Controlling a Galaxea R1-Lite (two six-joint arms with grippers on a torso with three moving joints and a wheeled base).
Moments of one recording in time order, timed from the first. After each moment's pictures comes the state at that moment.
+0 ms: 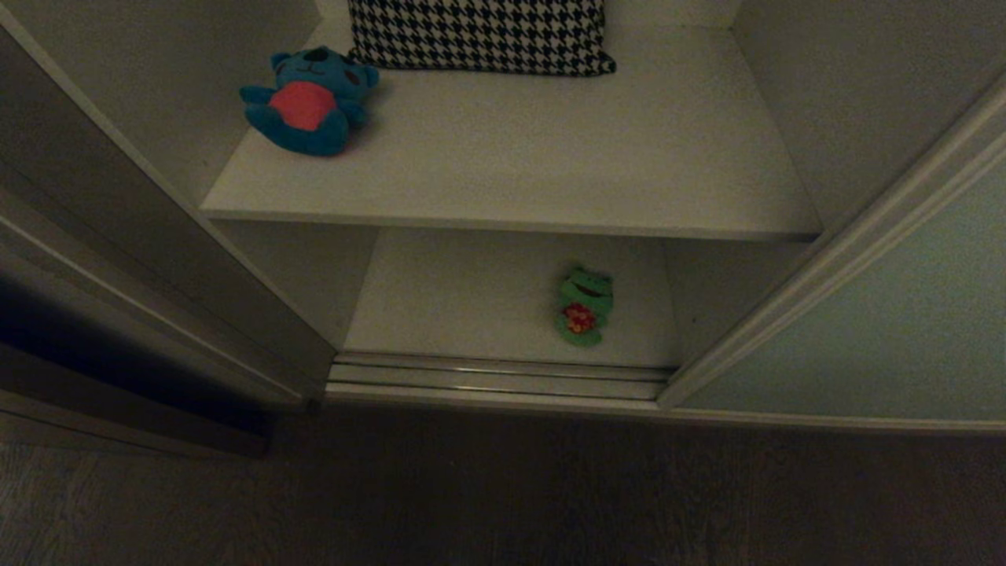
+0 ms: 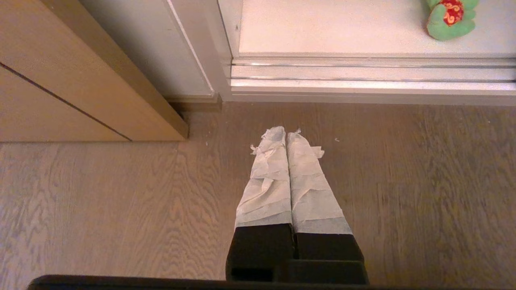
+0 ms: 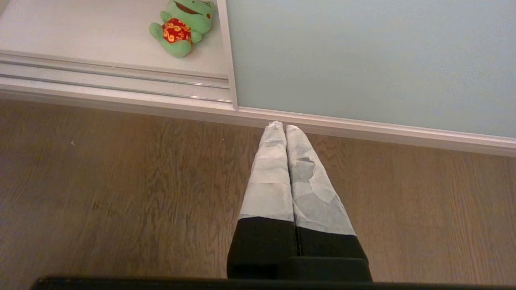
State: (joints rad) left arm -0.02 0.00 -0.02 0.05 -0.01 0.07; right arm 0.00 0.00 0.00 -0.01 0.00 0.00
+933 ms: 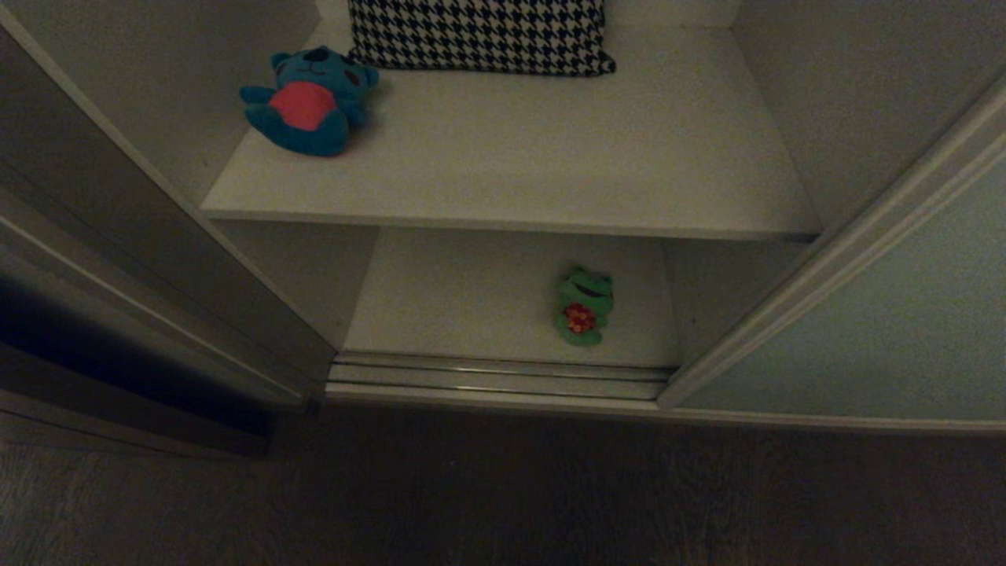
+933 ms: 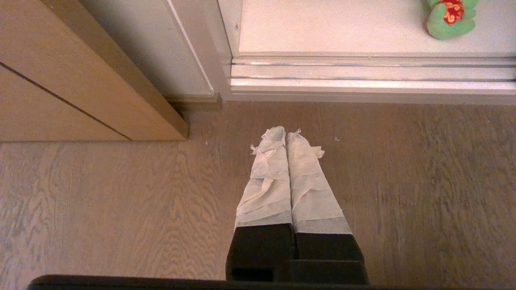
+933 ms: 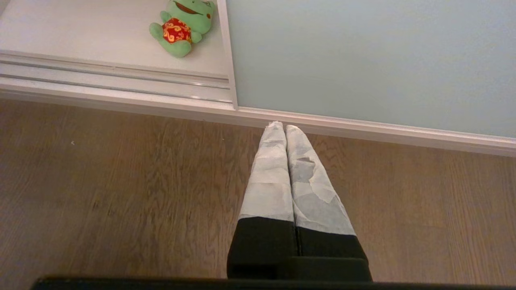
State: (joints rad) left arm -0.02 0.00 -0.02 0.05 -0.01 0.07; right arm 0.00 0.00 0.00 -0.01 0.00 0.00
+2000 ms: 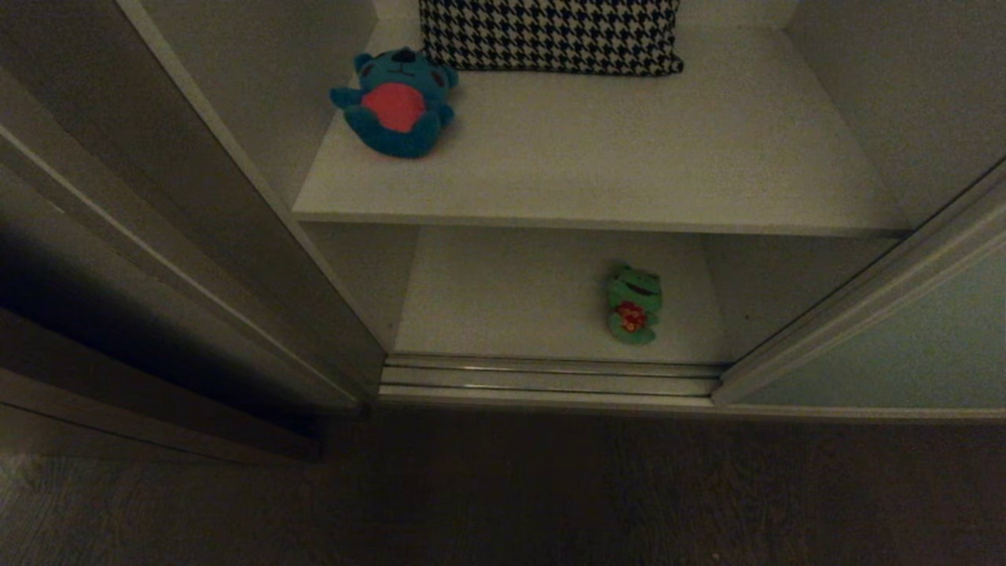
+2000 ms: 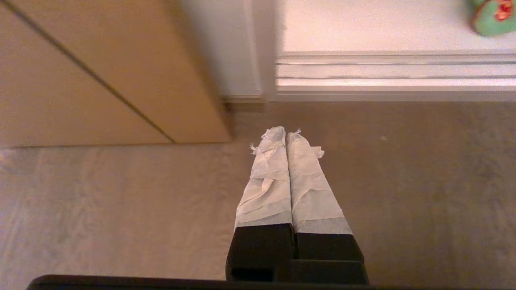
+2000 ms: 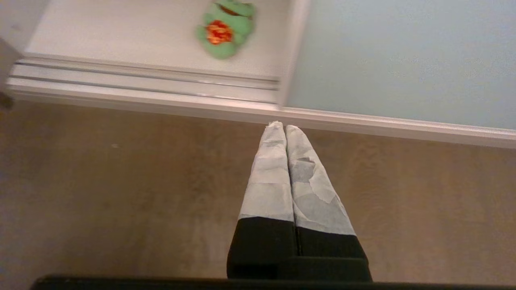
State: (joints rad) left arm -0.02 0.00 -0.02 0.05 -0.01 0.07; right arm 0.00 0.00 0.00 -0.01 0.00 0.00
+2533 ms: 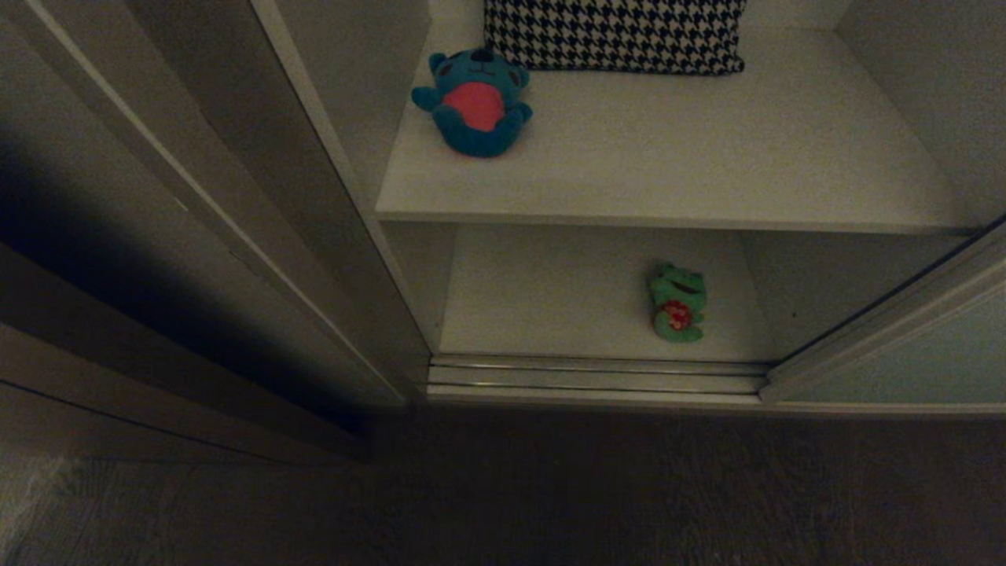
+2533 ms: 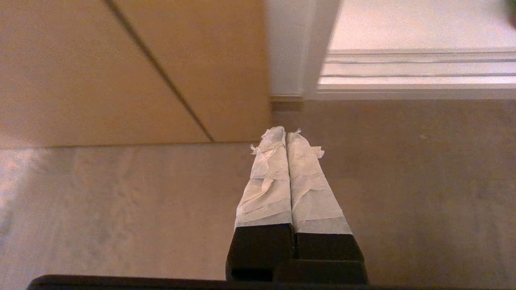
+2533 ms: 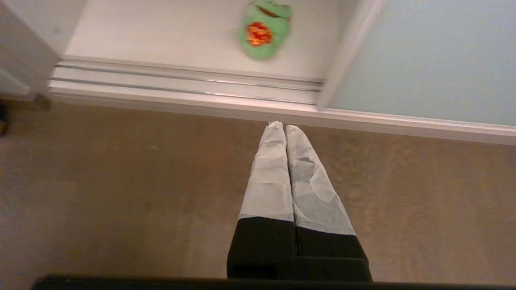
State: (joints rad) left arm -0.02 0.00 -0.02 0.05 -0.01 0.07; right arm 0.00 0.00 0.00 -0.01 0.00 0.00
